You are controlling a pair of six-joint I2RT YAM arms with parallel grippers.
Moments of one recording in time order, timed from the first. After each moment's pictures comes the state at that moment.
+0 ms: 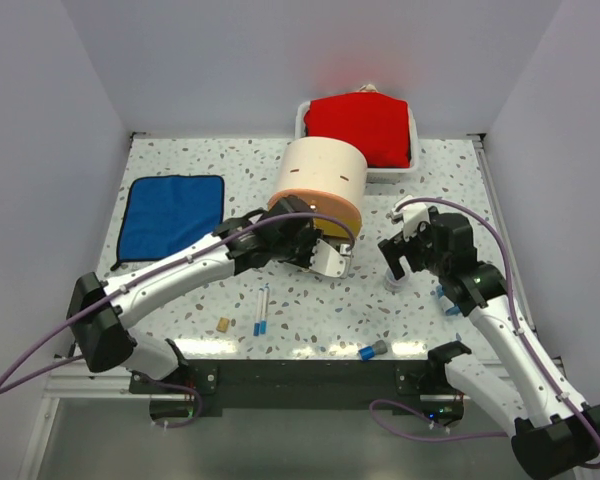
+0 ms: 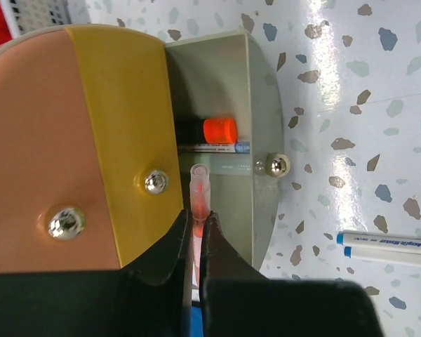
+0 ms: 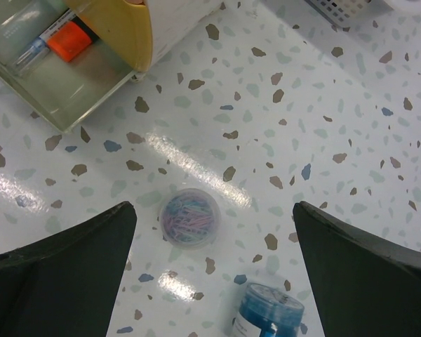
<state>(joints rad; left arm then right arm) -0.93 1.45 1.28 -0.63 0.05 1.00 0.33 0.82 0.79 -0.56 -0.04 -0.30</state>
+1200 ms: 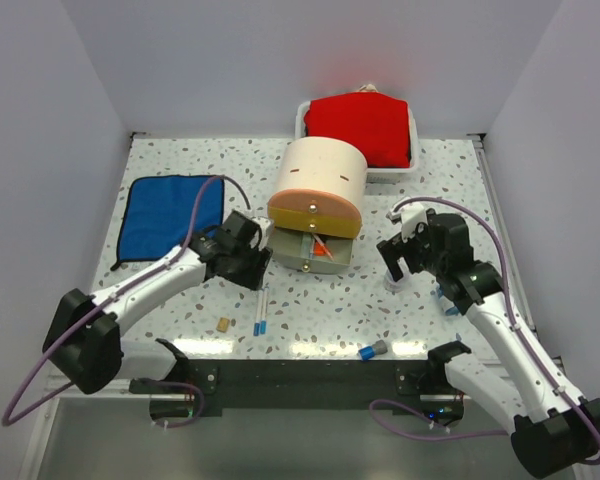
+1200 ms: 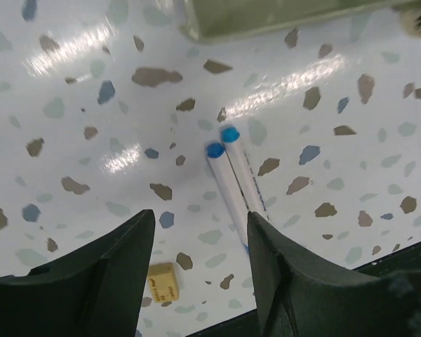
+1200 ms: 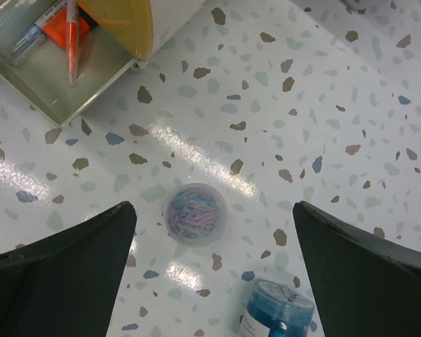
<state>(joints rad) -0.62 1.30 0.88 -0.67 0.00 -0.24 0.33 0.84 0.77 -0.56 -0.04 -0.29</state>
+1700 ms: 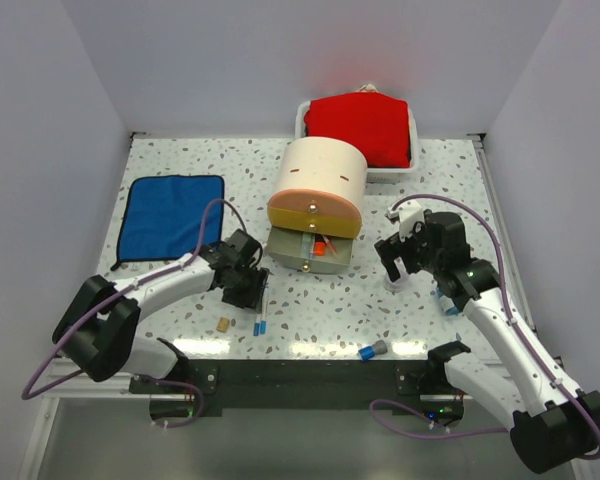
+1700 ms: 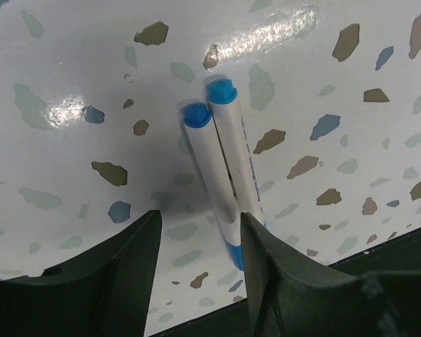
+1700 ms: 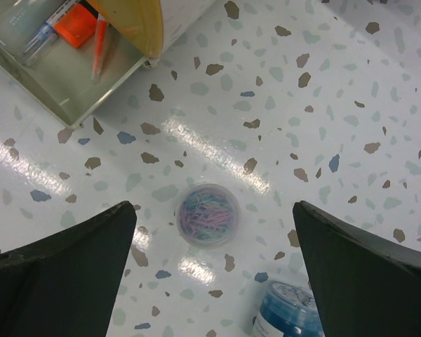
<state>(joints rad) -0.62 1.38 0.72 -0.60 0.12 -0.37 0.33 0.88 0.77 -0.56 -0.07 -0.25</state>
